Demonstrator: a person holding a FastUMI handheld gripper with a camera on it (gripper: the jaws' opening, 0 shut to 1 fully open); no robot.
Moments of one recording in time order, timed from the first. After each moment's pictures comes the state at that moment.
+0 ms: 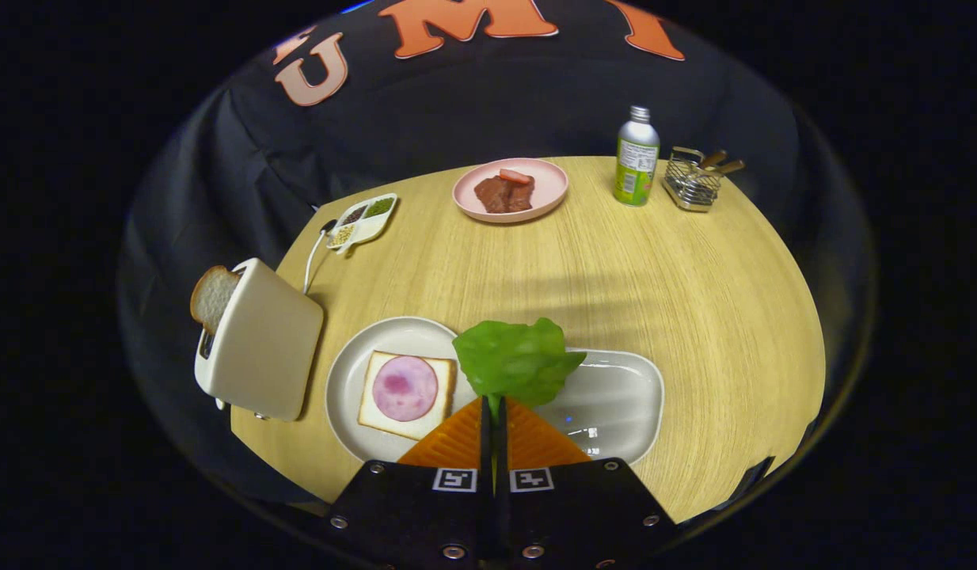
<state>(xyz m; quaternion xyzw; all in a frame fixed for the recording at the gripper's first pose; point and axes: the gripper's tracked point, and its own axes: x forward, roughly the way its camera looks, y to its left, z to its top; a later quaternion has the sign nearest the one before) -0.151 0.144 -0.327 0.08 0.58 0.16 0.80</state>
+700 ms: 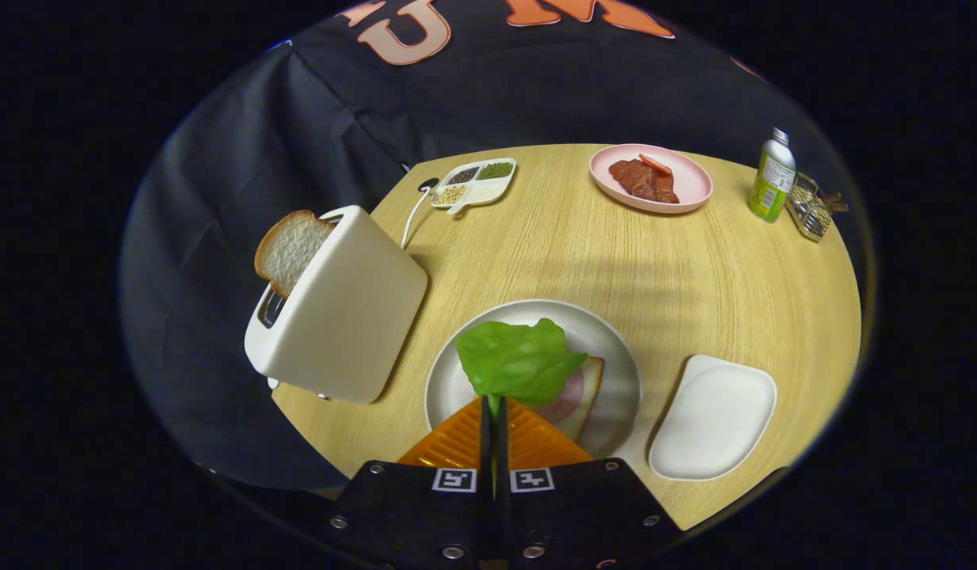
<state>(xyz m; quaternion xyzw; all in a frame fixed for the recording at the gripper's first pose) -0.181 0.250 -0.333 0.08 0.60 0.30 0.74</state>
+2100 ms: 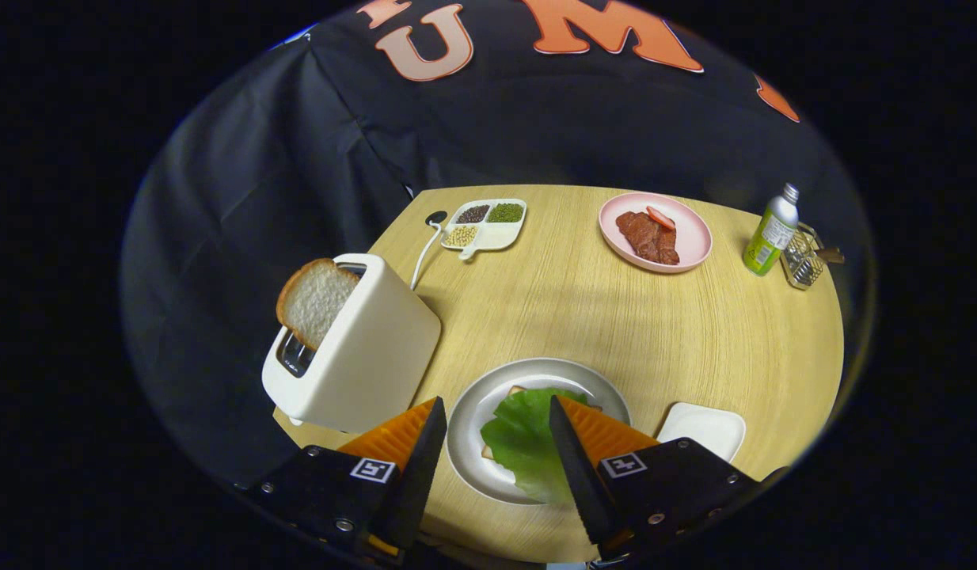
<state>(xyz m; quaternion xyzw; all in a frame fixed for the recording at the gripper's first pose) -0.129 0.277 -0.272 0.06 0.56 0.29 0.78</state>
